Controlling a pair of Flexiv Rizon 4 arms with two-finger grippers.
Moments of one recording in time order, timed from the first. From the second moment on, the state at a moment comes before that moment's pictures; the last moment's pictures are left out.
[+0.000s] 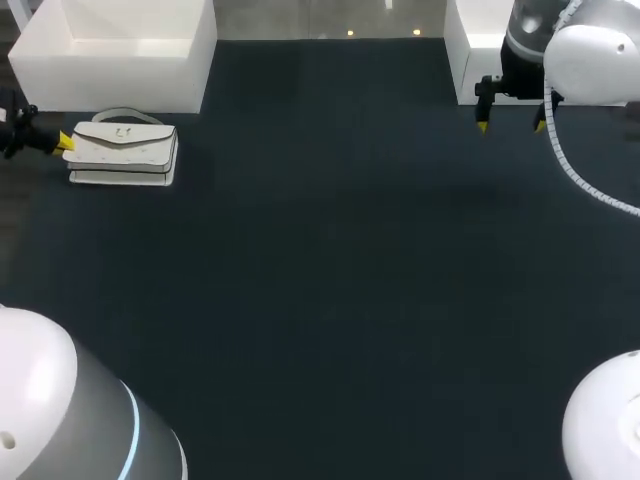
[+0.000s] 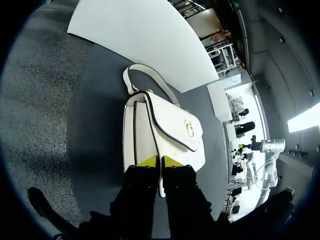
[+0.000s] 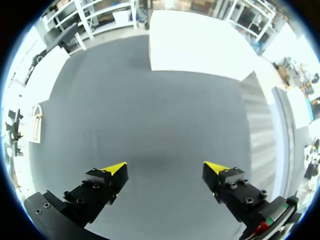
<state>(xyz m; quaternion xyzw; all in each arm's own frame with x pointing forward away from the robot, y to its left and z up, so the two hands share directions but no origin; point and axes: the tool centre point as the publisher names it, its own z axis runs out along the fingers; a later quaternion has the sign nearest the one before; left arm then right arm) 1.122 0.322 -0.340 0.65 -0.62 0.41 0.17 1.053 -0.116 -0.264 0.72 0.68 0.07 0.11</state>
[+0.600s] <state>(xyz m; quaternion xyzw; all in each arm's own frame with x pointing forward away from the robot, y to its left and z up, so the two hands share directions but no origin) 1.141 0.344 -0.346 0.67 -0.60 0.43 0.14 1.053 -0.116 -0.264 0.72 0.68 0.07 0.11</state>
